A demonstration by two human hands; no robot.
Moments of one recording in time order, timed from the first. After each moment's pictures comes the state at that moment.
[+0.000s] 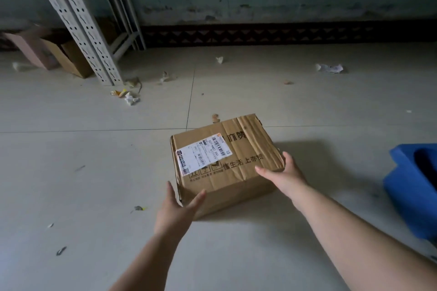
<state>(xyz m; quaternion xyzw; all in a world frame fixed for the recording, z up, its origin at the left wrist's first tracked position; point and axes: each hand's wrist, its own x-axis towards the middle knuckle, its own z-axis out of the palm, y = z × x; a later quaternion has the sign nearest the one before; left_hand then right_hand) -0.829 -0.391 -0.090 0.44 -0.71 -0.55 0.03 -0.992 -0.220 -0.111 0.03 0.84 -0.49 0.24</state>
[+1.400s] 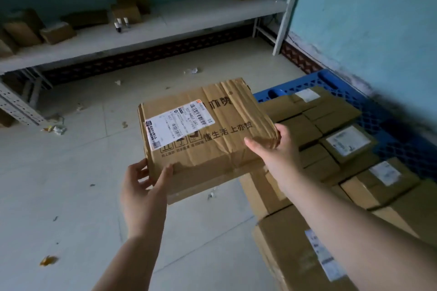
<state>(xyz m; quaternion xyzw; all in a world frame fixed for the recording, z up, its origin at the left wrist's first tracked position) -0.575 0.014 0.372 0.29 -0.71 -0.62 0.19 -0.651 0.223 0.367 0.14 0.80 -0.59 0.01</state>
